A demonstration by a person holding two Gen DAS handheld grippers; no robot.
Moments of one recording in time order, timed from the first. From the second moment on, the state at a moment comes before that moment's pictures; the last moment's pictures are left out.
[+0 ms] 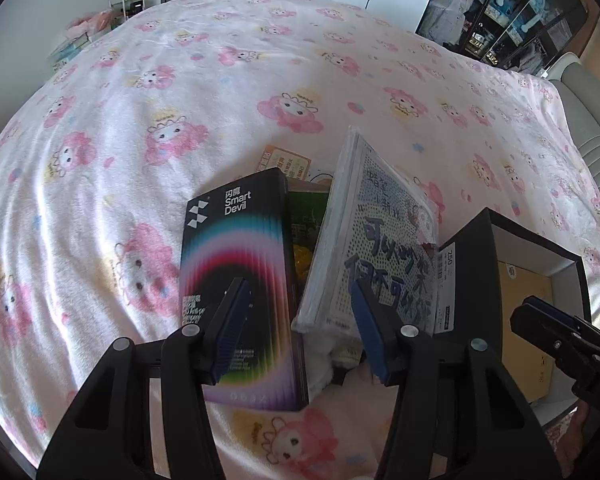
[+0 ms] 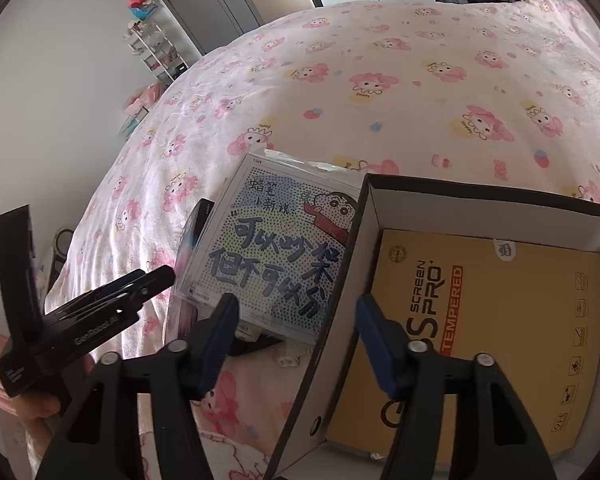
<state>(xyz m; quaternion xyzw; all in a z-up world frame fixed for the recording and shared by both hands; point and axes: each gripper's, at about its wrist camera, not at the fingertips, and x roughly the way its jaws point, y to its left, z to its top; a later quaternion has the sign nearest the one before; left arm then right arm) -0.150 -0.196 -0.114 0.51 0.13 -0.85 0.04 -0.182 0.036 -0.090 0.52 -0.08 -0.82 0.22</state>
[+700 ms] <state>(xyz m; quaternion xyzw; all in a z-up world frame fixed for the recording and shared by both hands) -0.176 -0.177 -0.129 0.56 0.13 -0.82 -0.01 -0.158 0.057 -0.106 0.52 -0.12 -0.82 0.21</state>
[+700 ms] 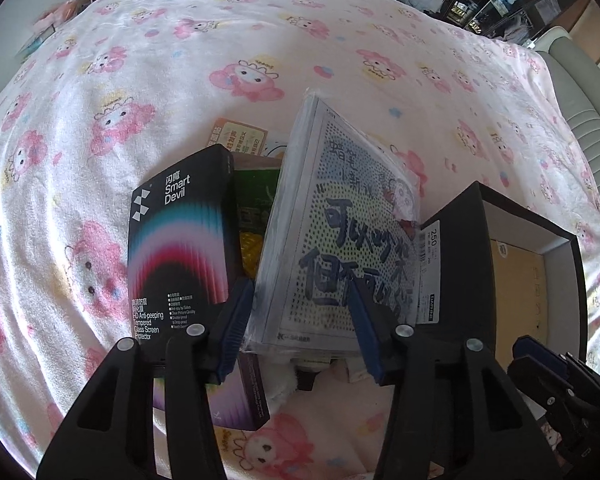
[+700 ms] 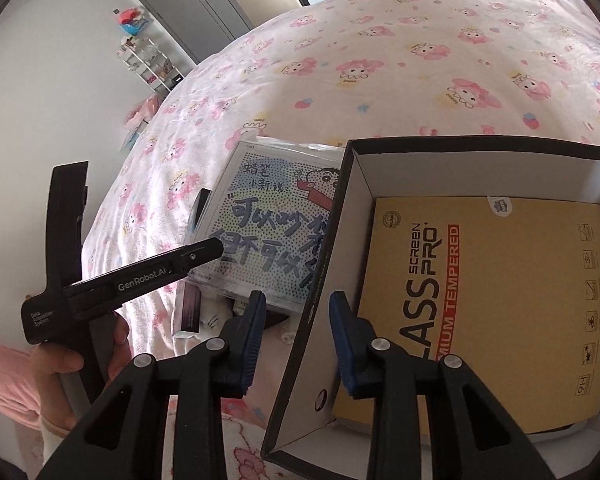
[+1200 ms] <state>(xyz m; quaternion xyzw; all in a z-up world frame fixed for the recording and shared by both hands) -0.171 -0.198 -0.149 0.59 0.19 -0.78 -0.07 -0.147 0.065 -0.102 0.52 -0.13 -0.82 0.21</state>
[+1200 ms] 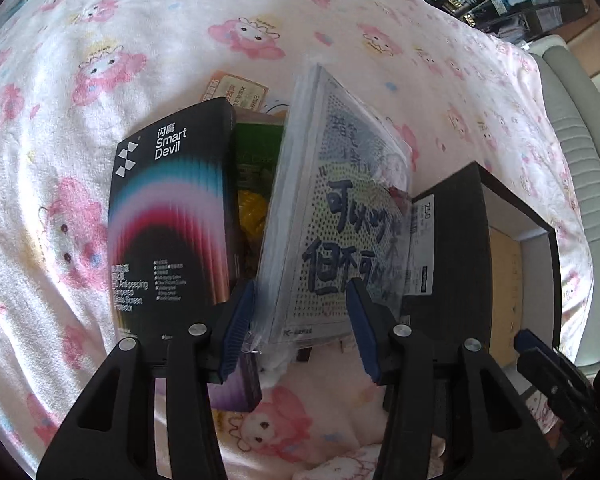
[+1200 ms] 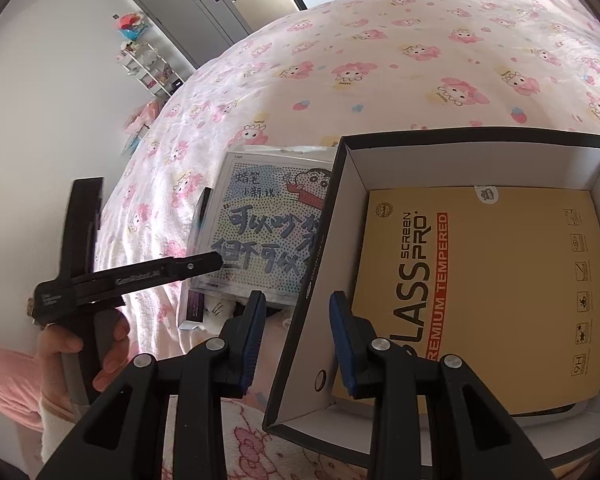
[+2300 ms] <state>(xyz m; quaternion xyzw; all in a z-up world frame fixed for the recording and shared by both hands) -0.023 -0.293 -0.164 0.53 0.34 -0.78 -0.07 -0.161 -0.021 -0.101 0.56 -0.06 -0.76 0.32</state>
